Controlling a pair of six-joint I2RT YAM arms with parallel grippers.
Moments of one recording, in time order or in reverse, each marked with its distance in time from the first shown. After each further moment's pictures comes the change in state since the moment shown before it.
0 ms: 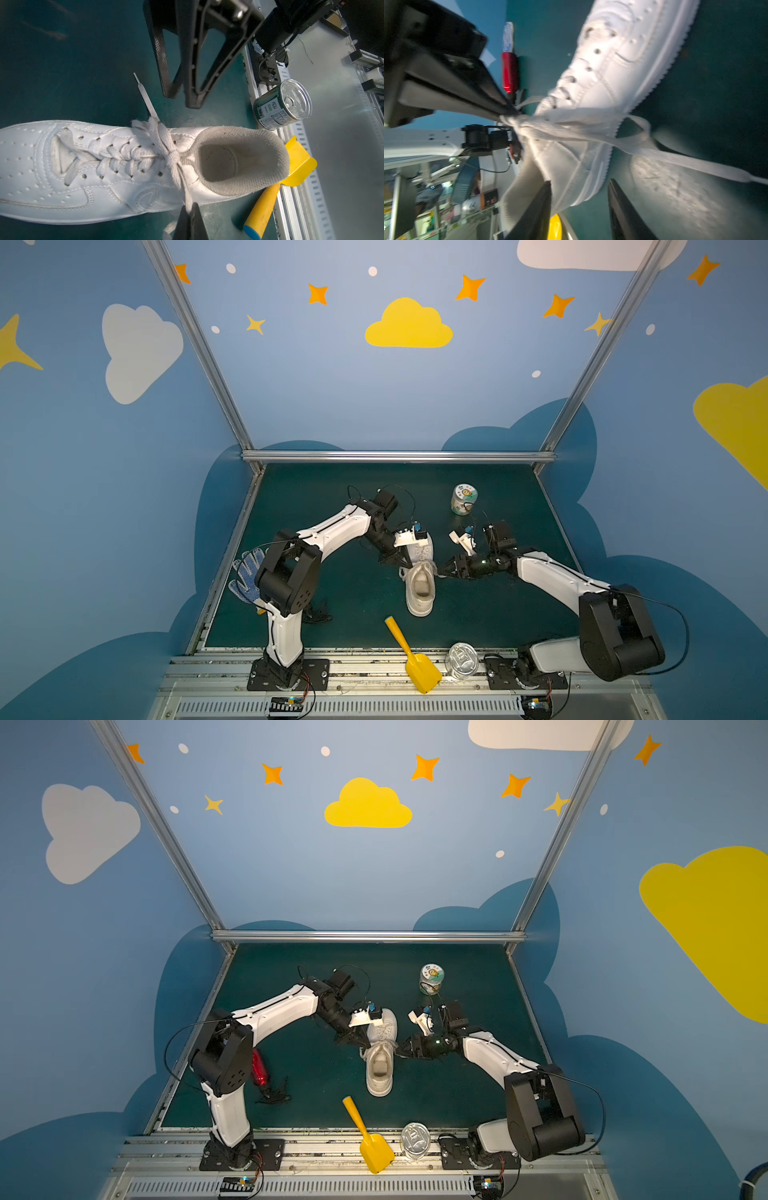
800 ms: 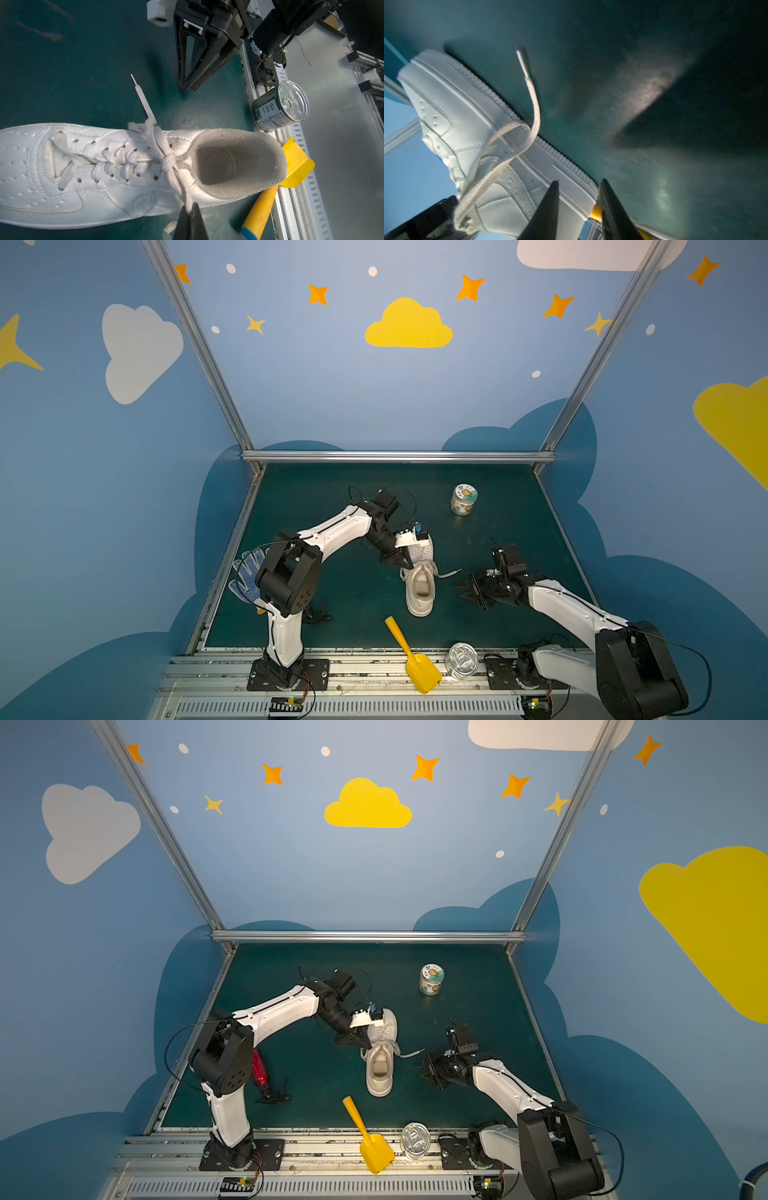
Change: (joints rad) left arm -0.013 0.000 -0.002 0.004 0.005 -0.010; right arm -0.013 -0.218 -0.237 0.048 0.232 1.157
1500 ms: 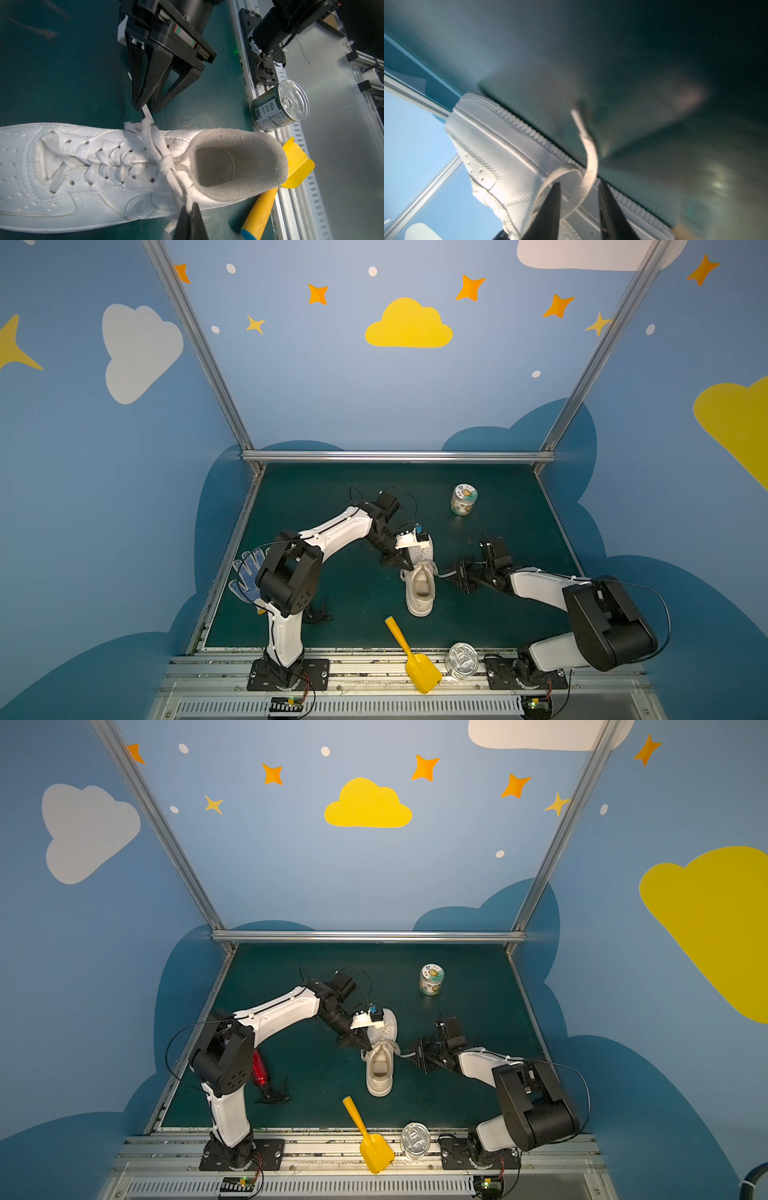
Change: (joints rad) left arm -0.001 0.000 -0.013 0.011 0.002 -0.003; right arm 0.058 0.284 0.019 0.443 -0.031 0.319
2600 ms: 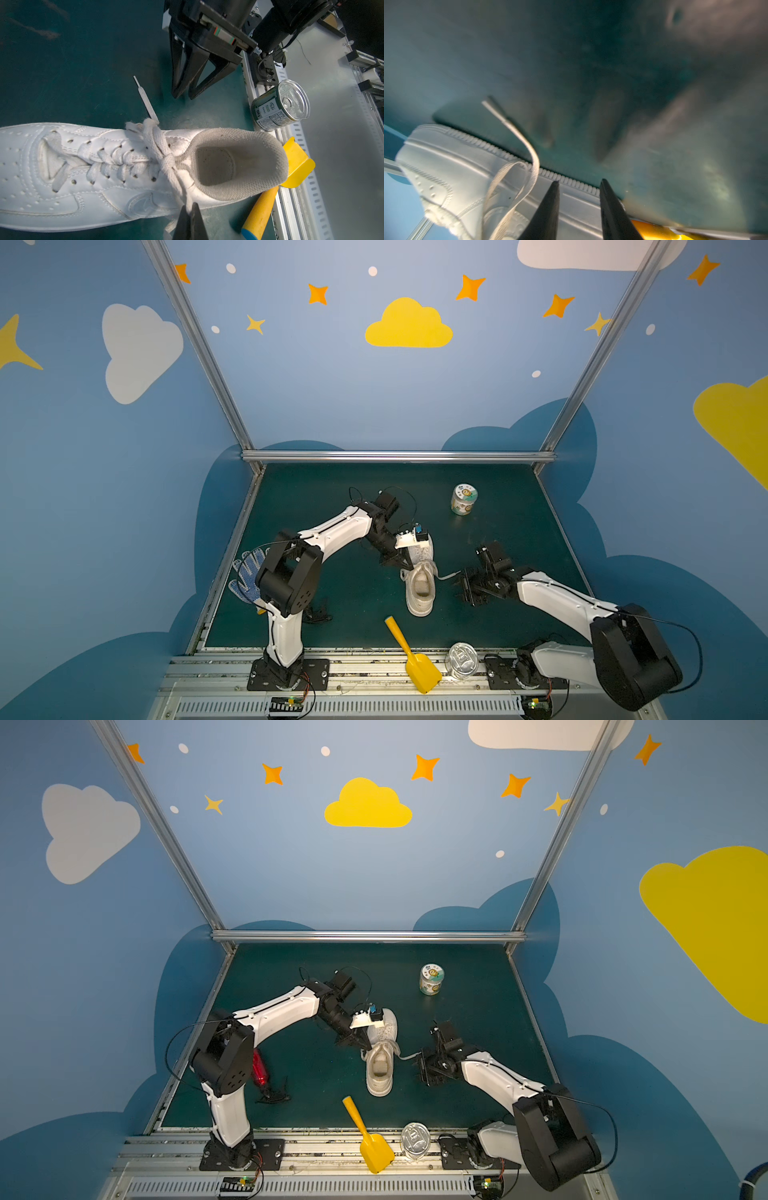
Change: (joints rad) left arm 0.002 0.000 0.001 0.001 0.002 0.005; right arm 0.093 -0.204 0.070 -0.518 0.233 0.097
